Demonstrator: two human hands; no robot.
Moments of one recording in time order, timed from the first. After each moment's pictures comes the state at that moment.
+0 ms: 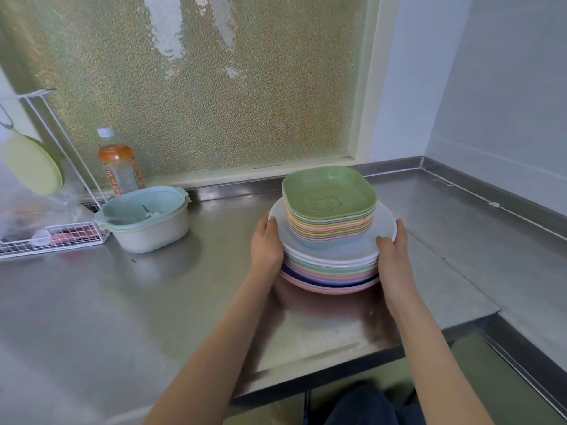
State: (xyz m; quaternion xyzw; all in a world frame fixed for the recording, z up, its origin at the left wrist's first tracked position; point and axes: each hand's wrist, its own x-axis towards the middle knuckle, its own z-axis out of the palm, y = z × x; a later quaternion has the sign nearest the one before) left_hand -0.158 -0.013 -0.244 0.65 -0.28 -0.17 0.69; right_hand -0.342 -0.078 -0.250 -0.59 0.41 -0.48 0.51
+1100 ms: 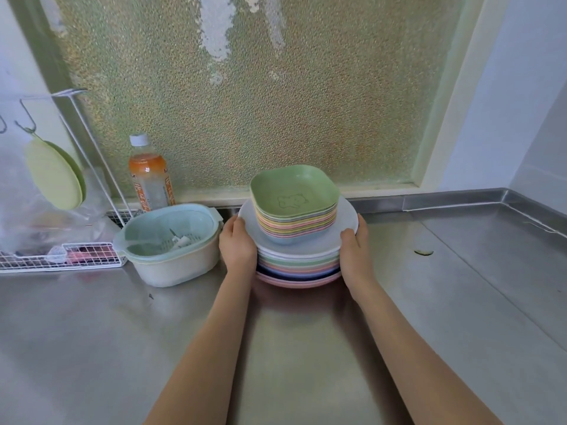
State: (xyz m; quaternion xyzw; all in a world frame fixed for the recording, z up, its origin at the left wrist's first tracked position) left_hand 0.003 -0.035 -0.239 0.64 -0.09 -0.08 0.76; right_hand -0.141 -0.142 -0.250 -0.63 0.33 -0.45 0.54
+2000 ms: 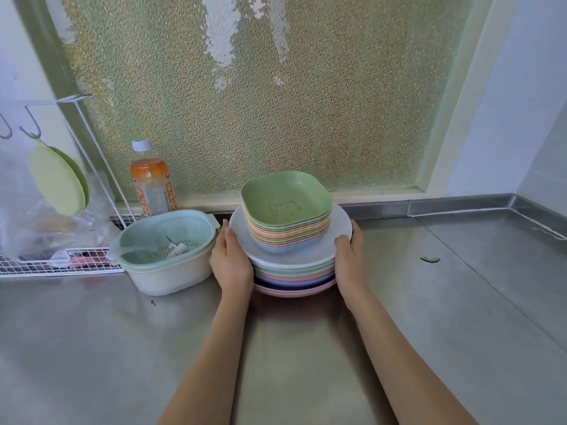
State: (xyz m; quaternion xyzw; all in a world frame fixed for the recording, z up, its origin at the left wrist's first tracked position) left_hand 0.002 -0.018 -0.252 0.67 -0.11 0.01 0.74; right_hand -0.128 -0.133 -0.250 -0.62 0.35 -0.43 0.55
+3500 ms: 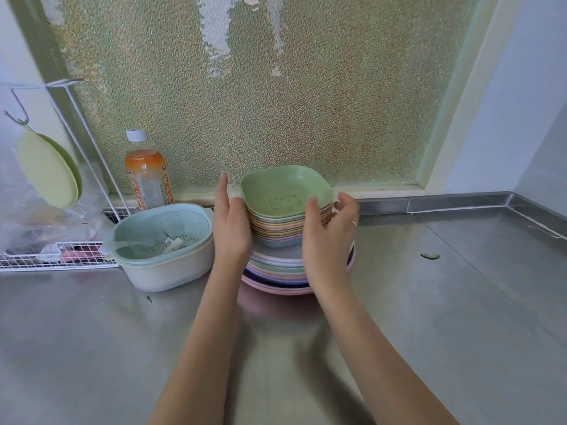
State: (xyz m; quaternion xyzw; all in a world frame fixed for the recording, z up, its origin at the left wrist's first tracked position) left_hand 0.005 -0.019 -0.197 0.65 -0.22 -0.02 0.73; right_hand -0.106 -0.071 -0.192 -0.64 0.36 -0.55 0.40
